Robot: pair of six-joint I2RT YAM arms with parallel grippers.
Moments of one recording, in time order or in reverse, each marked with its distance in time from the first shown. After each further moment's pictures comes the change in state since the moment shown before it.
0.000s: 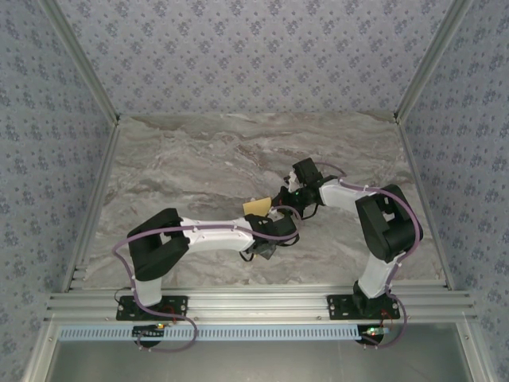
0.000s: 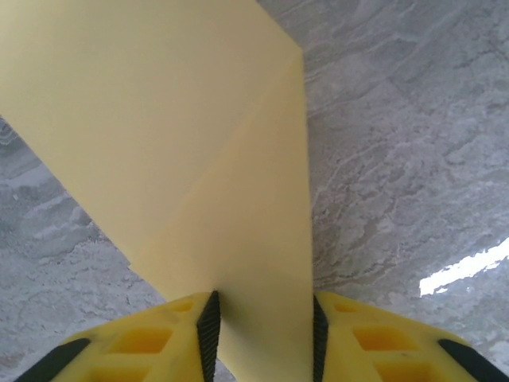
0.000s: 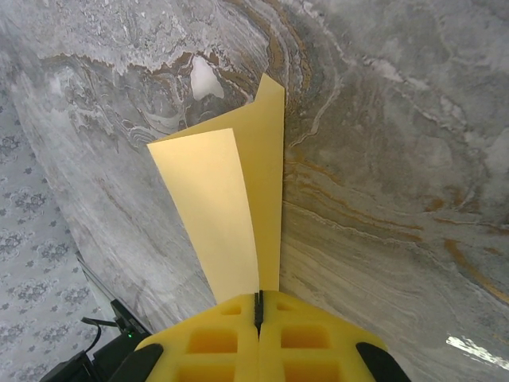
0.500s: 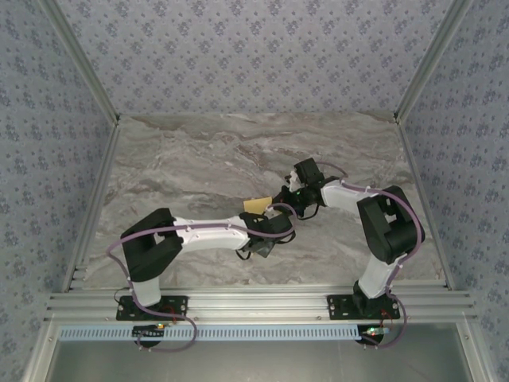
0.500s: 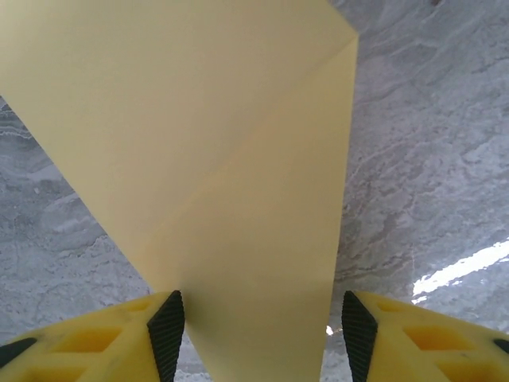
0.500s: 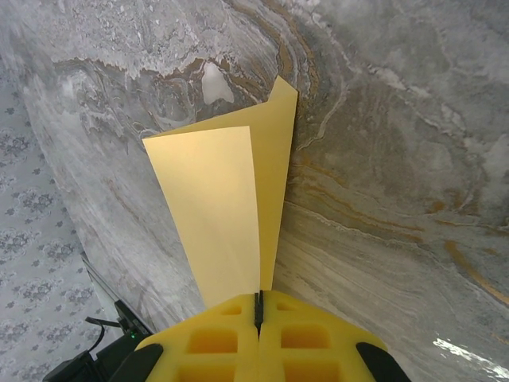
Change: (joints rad) left arm 0.018 -0.034 -0.020 0.004 0.011 0.007; right arm -0.005 -0.015 -0.014 0.023 -0.009 0.000
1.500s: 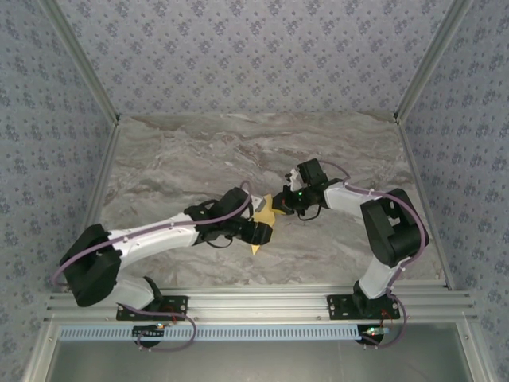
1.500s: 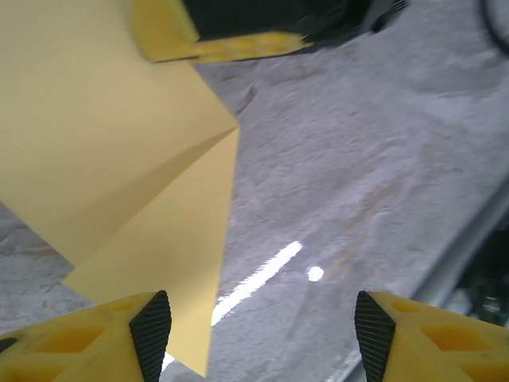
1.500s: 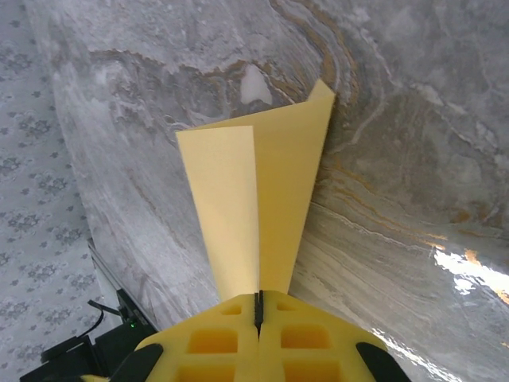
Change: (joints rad) left arm 0.228 -0.391 -0.308 0.366 0.560 0.000; right arm -0.014 -0.034 -0.039 0.064 -0.031 -0.049
